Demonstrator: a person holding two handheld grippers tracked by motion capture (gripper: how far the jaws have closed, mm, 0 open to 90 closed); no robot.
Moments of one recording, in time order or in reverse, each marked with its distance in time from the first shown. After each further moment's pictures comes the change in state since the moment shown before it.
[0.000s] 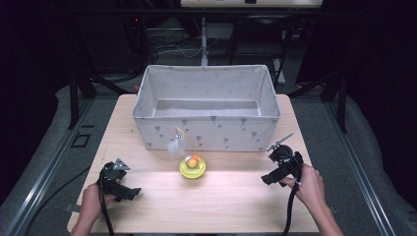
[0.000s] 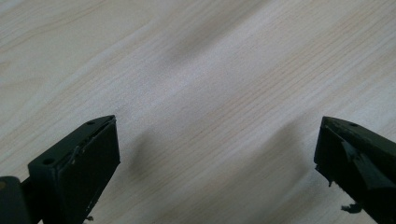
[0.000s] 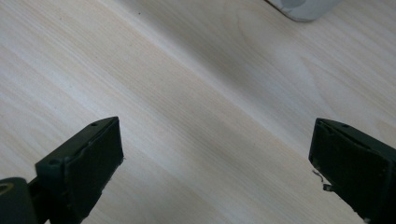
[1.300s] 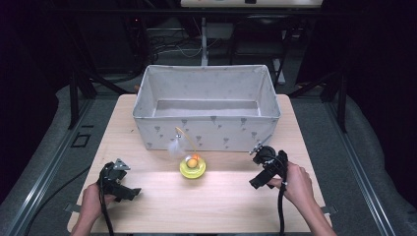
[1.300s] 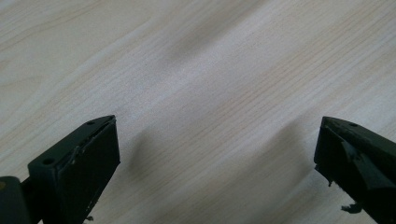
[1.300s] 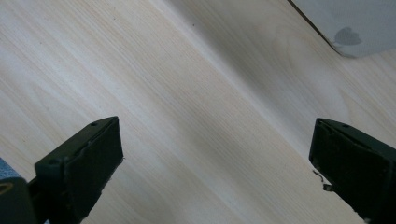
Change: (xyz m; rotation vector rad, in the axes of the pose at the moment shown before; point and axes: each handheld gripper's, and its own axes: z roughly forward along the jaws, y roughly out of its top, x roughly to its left) left arm 0.000 0.000 0.001 0.005 0.000 0.000; right arm 0.040 0.025 -0.001 0.032 0.004 -0.123
